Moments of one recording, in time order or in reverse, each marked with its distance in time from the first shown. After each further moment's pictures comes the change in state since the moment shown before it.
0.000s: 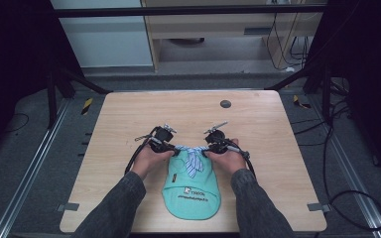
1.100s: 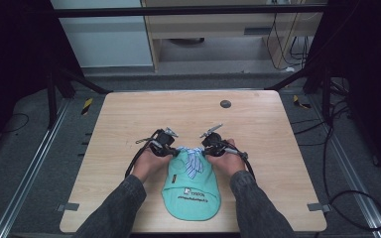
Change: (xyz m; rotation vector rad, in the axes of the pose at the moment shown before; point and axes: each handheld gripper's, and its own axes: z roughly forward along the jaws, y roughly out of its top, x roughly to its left) left arm -0.008 -0.006 -0.001 -0.022 -0.004 0.091; right arm 0.013 -0.001 -0.003 0.013 -0.002 -0.117
